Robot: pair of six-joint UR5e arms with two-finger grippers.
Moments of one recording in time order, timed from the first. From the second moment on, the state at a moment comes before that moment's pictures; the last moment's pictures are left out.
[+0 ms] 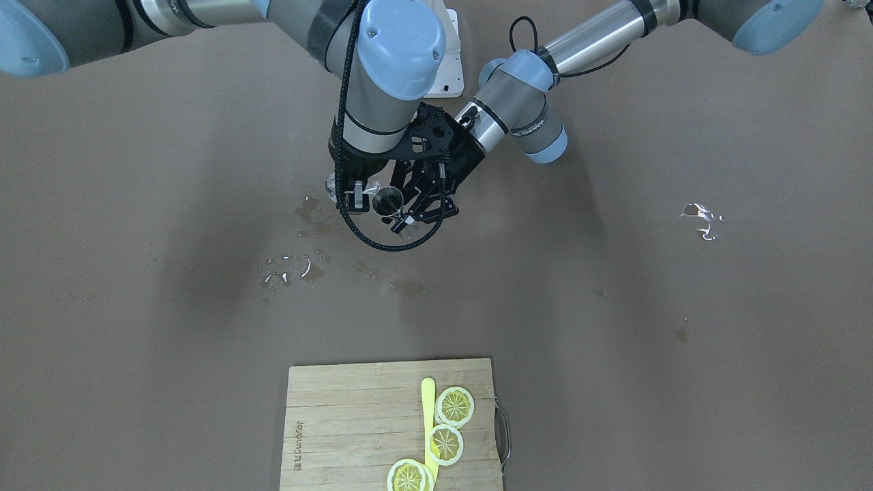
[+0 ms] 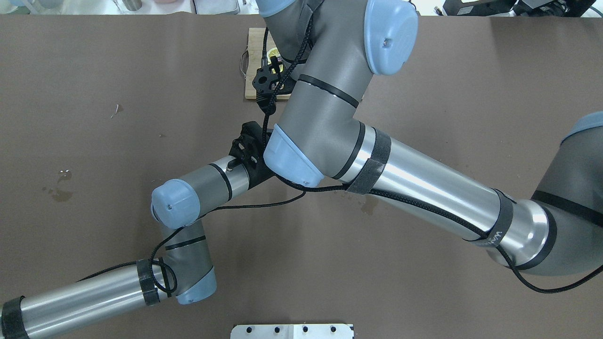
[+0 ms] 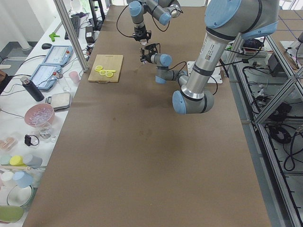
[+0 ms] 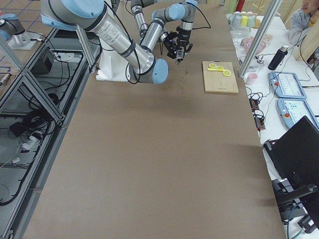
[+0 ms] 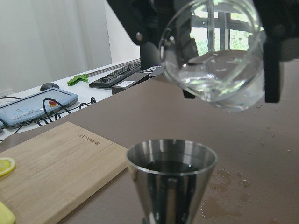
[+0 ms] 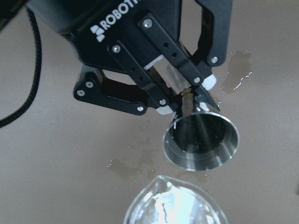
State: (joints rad) left arm -0.40 -2.21 -1.34 -2.94 -1.32 -0.36; right arm 0.68 -0.49 1.51 -2.29 1.96 -0.74
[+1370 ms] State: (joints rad) left arm -0.40 -2.21 -1.34 -2.94 -1.32 -0.36; right arm 0.68 -0.41 1.35 -2.30 1.96 -0.73
